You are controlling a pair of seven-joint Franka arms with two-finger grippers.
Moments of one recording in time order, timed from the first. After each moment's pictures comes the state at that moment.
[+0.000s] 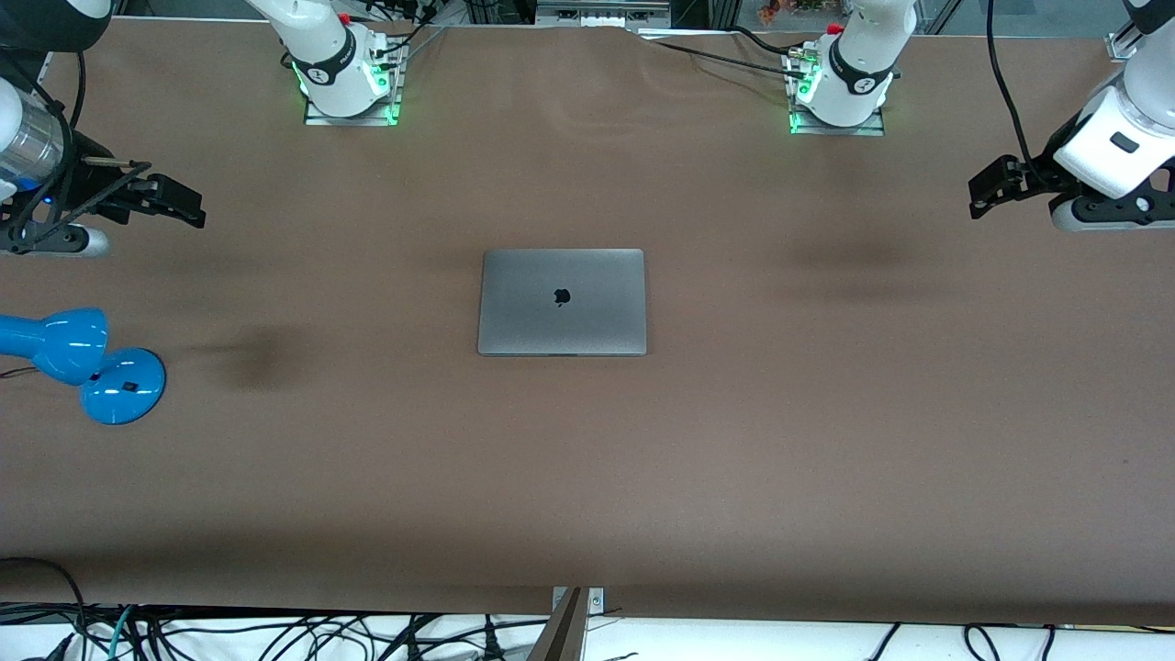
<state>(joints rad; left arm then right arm) 0.55 -0.12 -0.55 -1.79 -0.02 1.64 -0.02 -0.01 0.01 0.05 -1.68 -0.01 1.56 0.08</state>
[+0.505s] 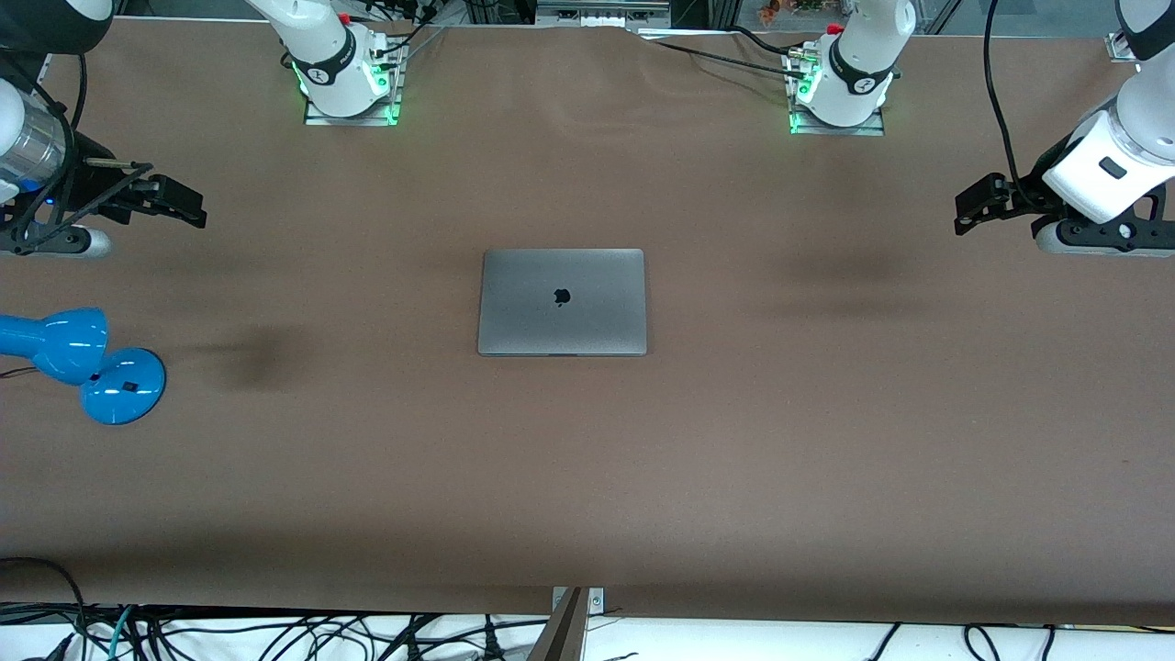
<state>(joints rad) 0.28 -0.06 -0.31 -1.76 -0.02 1.64 -0.02 -0.01 0.01 0.05 -1.68 -0.01 1.56 0.08</state>
